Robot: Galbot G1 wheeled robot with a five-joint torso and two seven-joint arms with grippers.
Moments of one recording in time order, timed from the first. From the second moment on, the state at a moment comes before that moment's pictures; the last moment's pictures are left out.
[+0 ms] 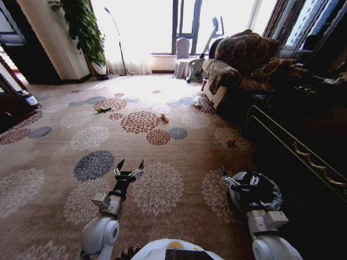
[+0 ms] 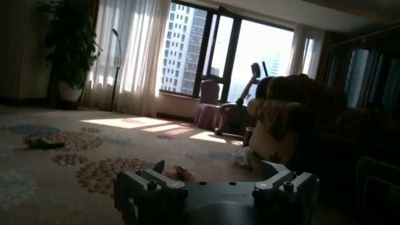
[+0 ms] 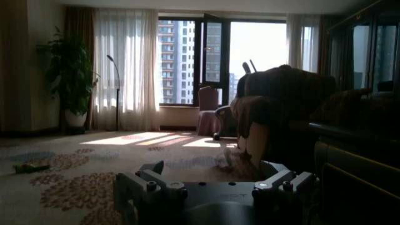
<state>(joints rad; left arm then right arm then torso) 1.65 -1.50 -0.64 -2.28 -0.28 0.12 0.12 -1.77 1.48 0.70 2.36 0.18 -0.04 -0.11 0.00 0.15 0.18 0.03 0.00</state>
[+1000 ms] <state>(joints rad) 1.65 -1.50 -0.64 -2.27 -0.28 0.12 0.12 -1.81 1.42 0.67 2.38 0.14 -0.16 -0.15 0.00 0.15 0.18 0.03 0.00</state>
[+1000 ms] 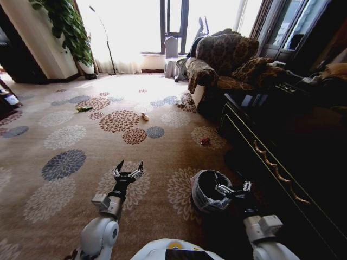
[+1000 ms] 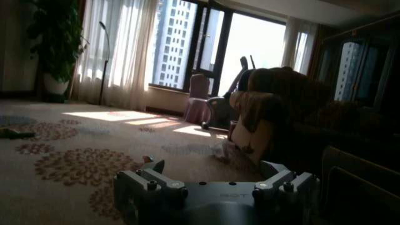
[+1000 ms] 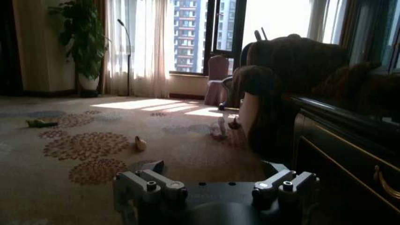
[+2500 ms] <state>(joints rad) 1.66 -1.53 -0.65 -2.23 -0.26 0.12 0.11 -1.33 0.86 0.47 1.63 0.42 -0.45 -0.17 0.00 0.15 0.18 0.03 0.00</state>
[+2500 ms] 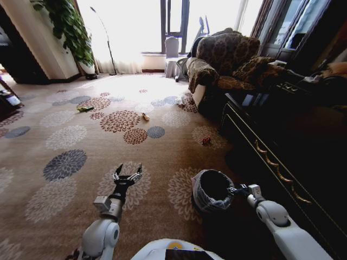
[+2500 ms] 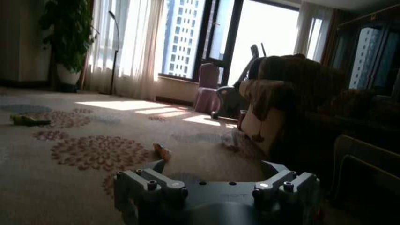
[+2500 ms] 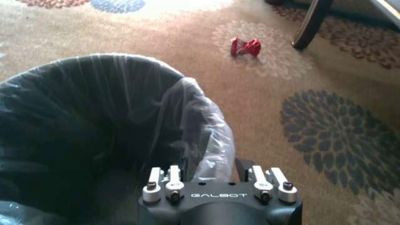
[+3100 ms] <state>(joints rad) 1.66 -1.55 -0.64 -2.20 -0.25 0.09 0.10 -1.31 0.73 0.36 1.69 0.52 -0.49 -0.17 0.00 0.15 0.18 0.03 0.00</state>
